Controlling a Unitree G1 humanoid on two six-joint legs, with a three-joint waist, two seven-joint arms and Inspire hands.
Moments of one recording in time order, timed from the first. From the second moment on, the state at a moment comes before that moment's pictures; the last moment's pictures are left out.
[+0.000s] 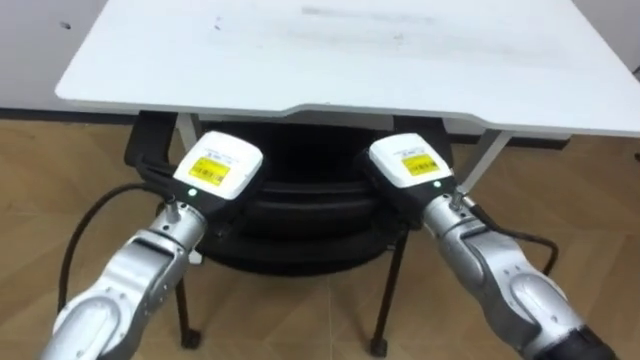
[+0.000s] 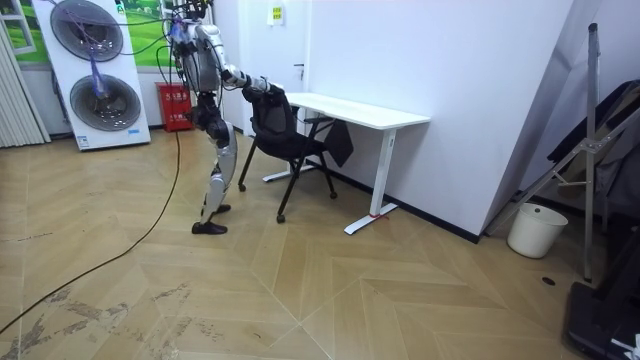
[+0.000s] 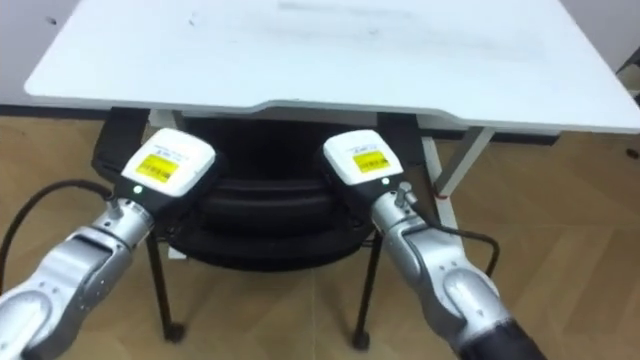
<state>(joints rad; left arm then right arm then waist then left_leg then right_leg) -0.10 0.48 -0.32 0.06 1.19 -0.07 -0.01 -0.21 -0.39 0.43 0.23 -0.97 -0.02 0.00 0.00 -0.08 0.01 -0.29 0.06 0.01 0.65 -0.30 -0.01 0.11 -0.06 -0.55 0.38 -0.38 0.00</state>
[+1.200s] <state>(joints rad) -0.06 0.30 -0.20 0.05 1.02 0.05 -0.13 -0.17 -0.37 0.39 0.13 -0.92 0.02 0.10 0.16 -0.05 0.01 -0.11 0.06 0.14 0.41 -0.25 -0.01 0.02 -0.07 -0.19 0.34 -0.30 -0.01</state>
